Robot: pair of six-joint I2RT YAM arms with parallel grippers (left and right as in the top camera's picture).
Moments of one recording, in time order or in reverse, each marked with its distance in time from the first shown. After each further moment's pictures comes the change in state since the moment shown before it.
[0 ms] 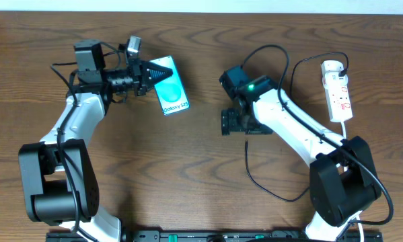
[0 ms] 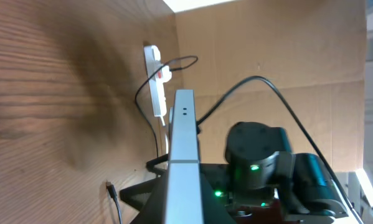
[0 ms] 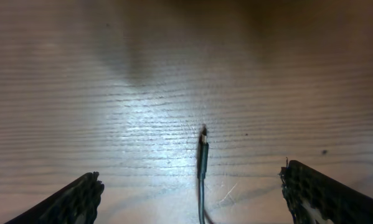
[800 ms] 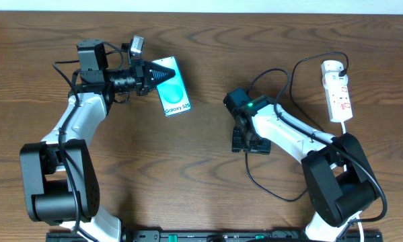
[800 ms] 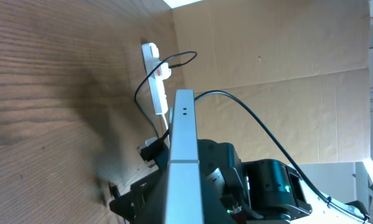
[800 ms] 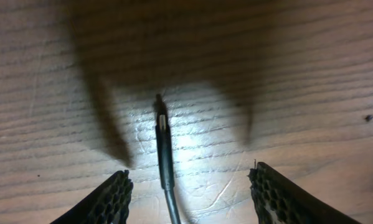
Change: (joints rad) left arm -0.010 0.000 0.000 0.001 0.003 0.037; right arm 0.007 0.000 -0.212 0.099 -0.016 0.117
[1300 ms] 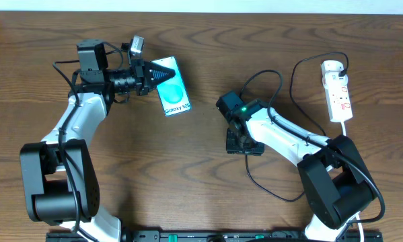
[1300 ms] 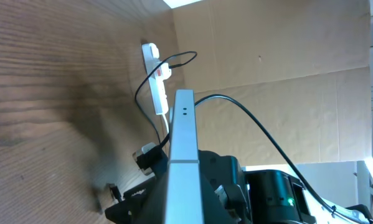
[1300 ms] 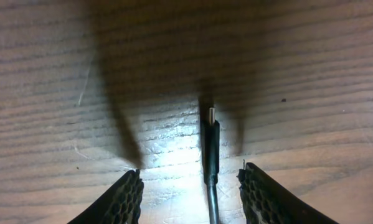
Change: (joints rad) left arm 0.000 0.000 0.000 0.000 0.000 0.008; right arm 0.049 0.000 -0.005 0.047 -0.008 0.035
